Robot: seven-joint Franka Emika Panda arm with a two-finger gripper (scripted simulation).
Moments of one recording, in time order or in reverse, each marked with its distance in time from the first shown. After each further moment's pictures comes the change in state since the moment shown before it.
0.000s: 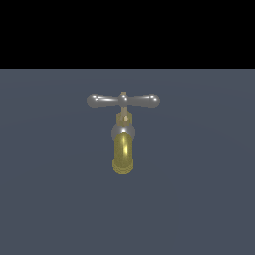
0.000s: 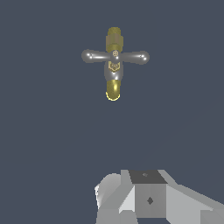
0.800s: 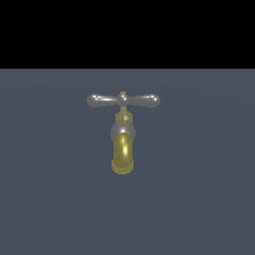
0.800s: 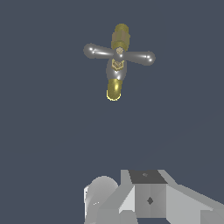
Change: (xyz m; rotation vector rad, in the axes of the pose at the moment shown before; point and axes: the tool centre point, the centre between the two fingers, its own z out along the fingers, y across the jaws) arm 0.005 0.014 0.022 0.003 -0.001 -0.109
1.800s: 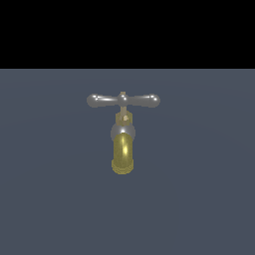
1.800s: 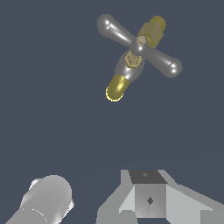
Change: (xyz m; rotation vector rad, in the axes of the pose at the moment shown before) arm 0.031 0.053 0.091 0.011 -0.007 -0.448
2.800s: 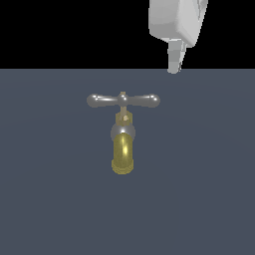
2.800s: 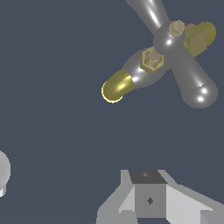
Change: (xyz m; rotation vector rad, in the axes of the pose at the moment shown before) arm 0.035 0.057 0.095 0.010 -0.008 -0.469
